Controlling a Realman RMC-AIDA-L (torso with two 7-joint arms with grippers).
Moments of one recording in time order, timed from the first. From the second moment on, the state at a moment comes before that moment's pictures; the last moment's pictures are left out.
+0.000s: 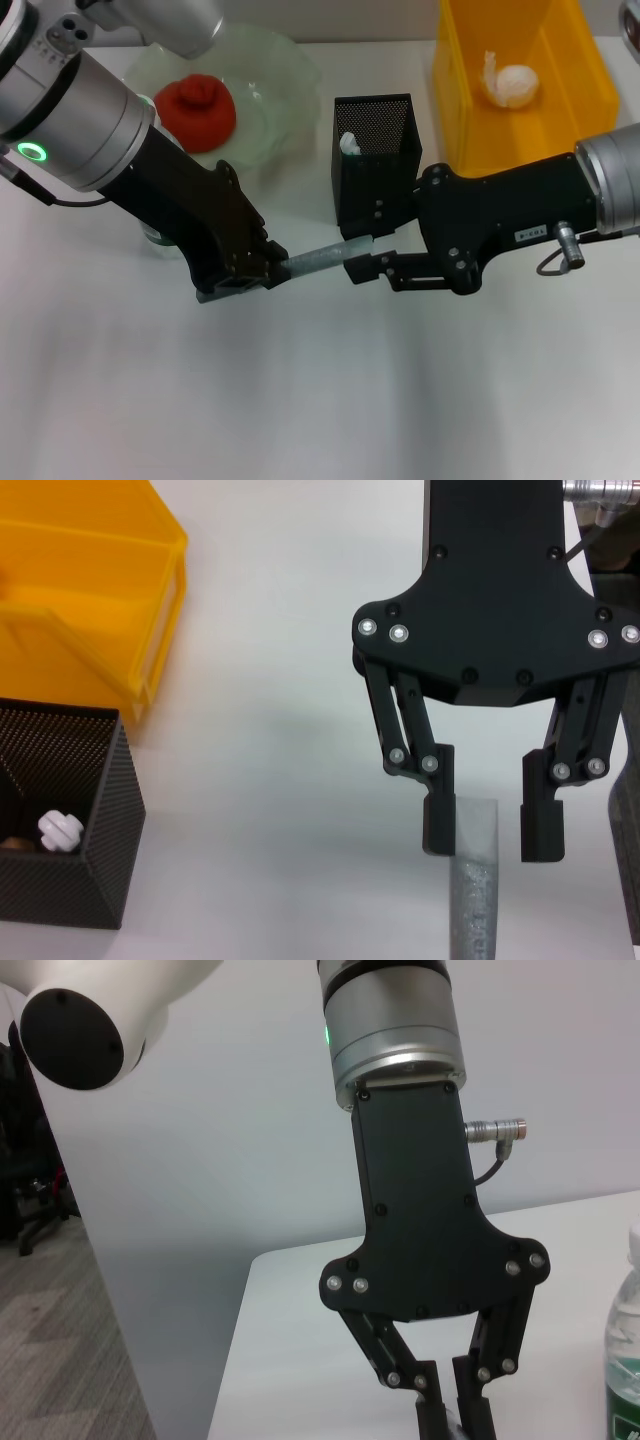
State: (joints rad) left arm -0.71 -2.07 1.26 1.52 2.31 1.95 -2.17; right arm 0.61 2.09 -1.05 -0.92 -1.87 -1.76 1.53
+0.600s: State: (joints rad) left arm -0.71 -2.07 1.26 1.53 2.30 1.95 -2.17; right arm 0.61 2.09 -1.05 -0.91 -1.87 -1.75 1.53
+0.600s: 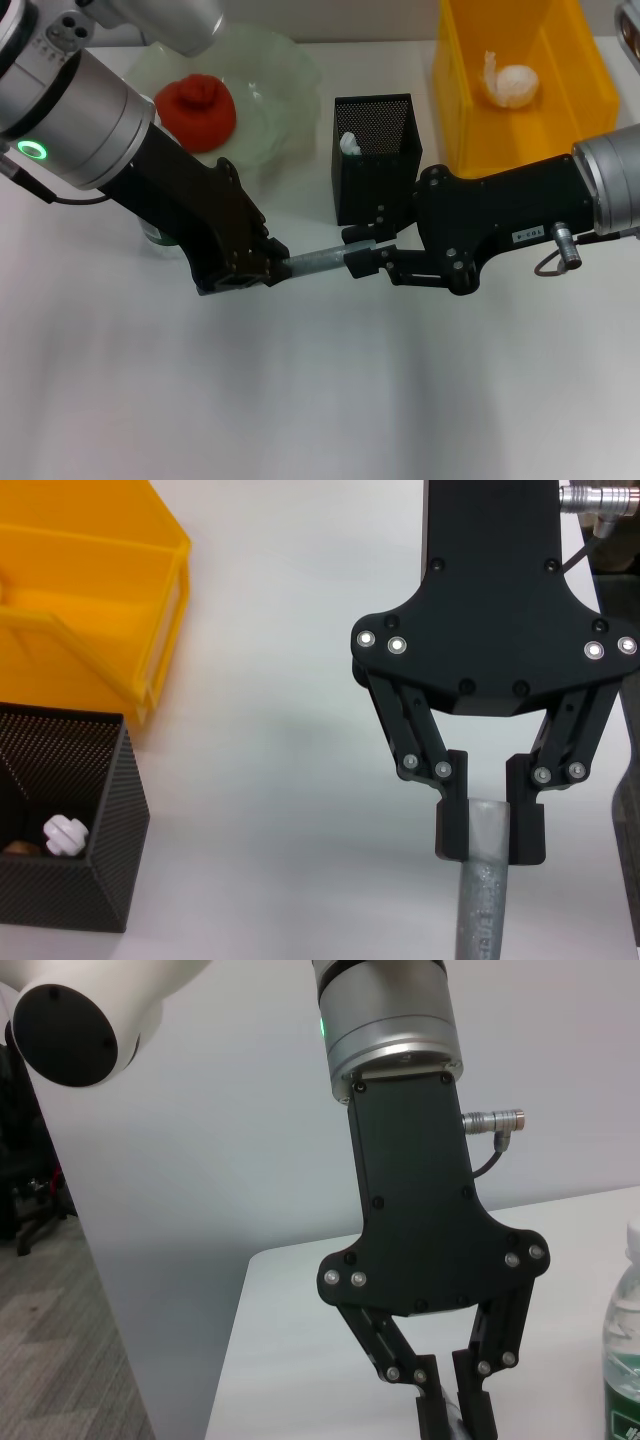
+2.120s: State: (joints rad) left arm -0.70 -2.07 1.25 1.52 2.30 1.94 -2.16; right arm 0.60 2.09 -1.04 -0.91 -1.87 -1.75 1.53
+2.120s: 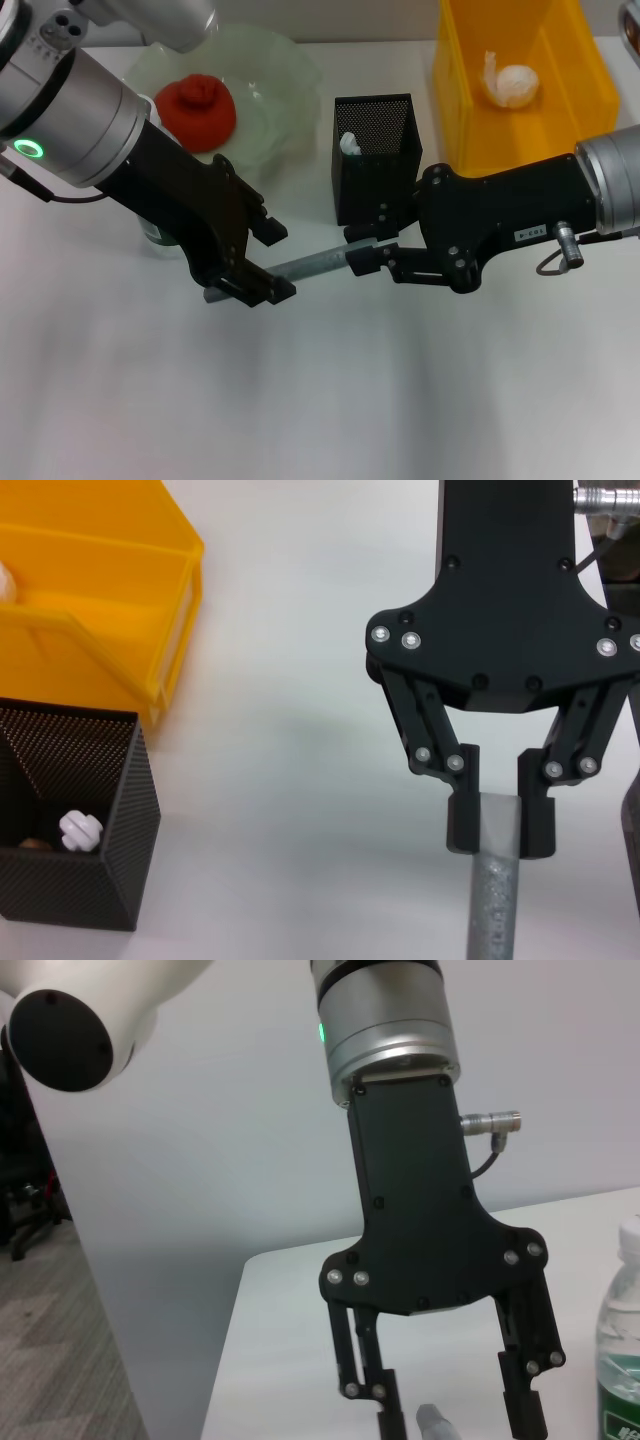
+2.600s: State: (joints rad) left arm -0.69 -2.07 1.16 1.53 2.29 1.91 -2.13; right arm 0.56 2.08 -1.04 -0.91 -1.85 -1.70 1.53
